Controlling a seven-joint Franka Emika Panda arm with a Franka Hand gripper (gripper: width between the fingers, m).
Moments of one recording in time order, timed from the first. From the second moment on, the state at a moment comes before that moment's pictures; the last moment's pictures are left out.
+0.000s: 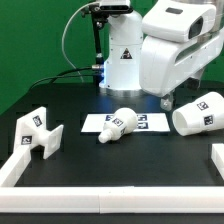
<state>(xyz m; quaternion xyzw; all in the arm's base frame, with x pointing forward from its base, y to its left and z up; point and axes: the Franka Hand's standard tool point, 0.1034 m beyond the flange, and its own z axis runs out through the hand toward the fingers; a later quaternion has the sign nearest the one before) 0.565 0.070 0.133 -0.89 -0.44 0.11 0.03</state>
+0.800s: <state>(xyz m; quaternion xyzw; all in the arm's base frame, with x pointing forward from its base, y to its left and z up) 0.551 0.037 0.128 -0.88 -0.45 0.12 0.03</state>
